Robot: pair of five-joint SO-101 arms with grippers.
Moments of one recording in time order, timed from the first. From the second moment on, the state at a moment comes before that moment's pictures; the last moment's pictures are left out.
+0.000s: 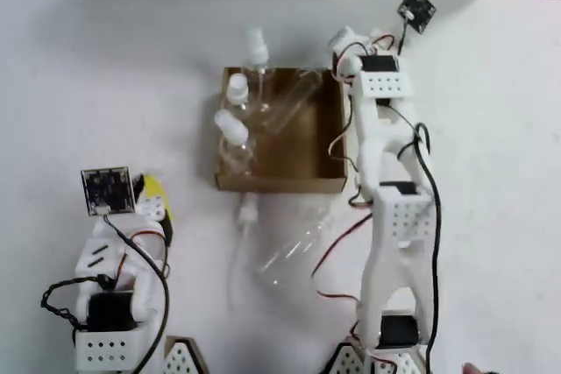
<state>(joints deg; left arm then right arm) -8.0 -104.0 97.1 45.9 6.5 -5.0 48.5 -39.4 42.8 -40.3</state>
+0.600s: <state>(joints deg) -8.0 -104.0 97.1 45.9 6.5 -2.4 77.9 -77.2 43.2 -40.3</state>
